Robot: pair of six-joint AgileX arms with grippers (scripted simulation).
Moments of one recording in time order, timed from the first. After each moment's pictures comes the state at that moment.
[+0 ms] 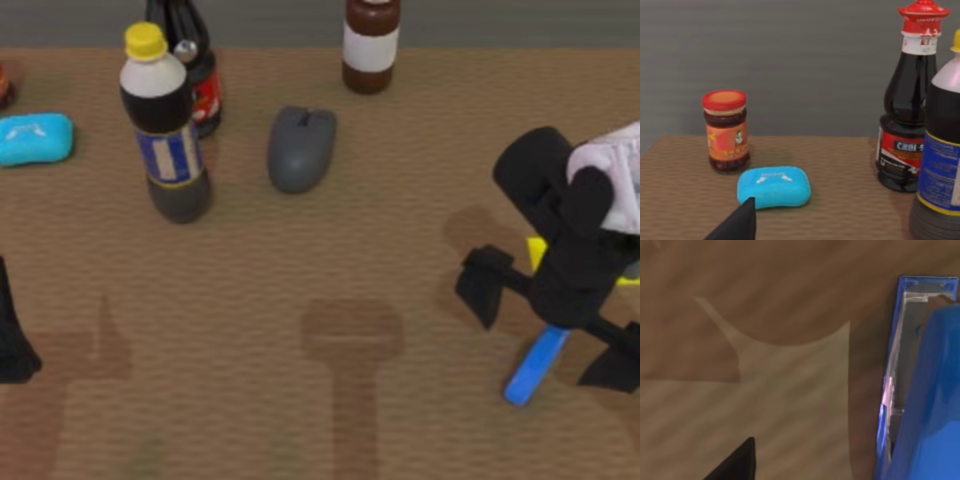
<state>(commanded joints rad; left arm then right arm) 0.00 0.00 0.00 0.00 0.00 0.00 0.45 1.84 1.06 -0.78 0.01 1.10</state>
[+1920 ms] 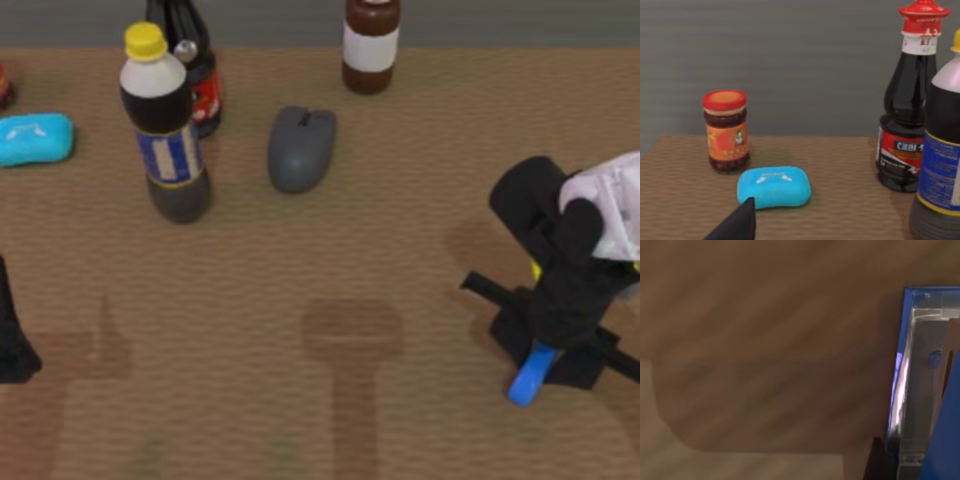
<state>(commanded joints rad) 0.00 0.00 0.00 0.00 0.00 0.00 0.45 1.88 1.00 -0.68 0.02 1.09</state>
